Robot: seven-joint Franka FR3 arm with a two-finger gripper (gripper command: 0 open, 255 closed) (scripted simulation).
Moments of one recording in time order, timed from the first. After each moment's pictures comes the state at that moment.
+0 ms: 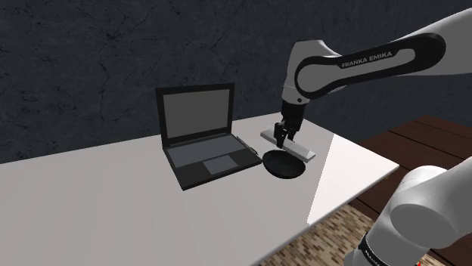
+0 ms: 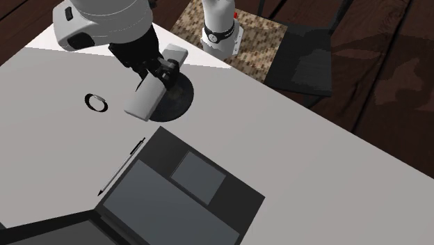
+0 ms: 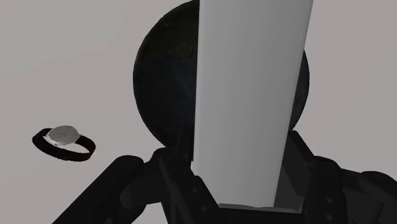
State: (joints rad) arm 0.00 -0.52 0.04 -2.52 0.00 2.01 0.00
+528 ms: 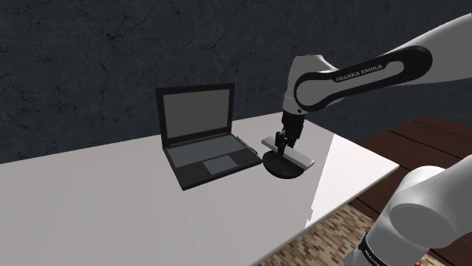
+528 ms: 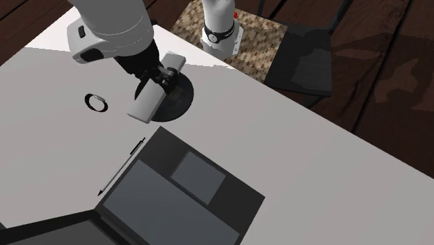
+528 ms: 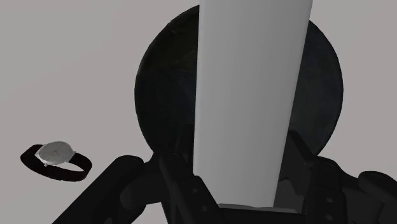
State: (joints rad) arm -0.01 -0.49 0.02 -2.59 -0.01 2.11 -0.02
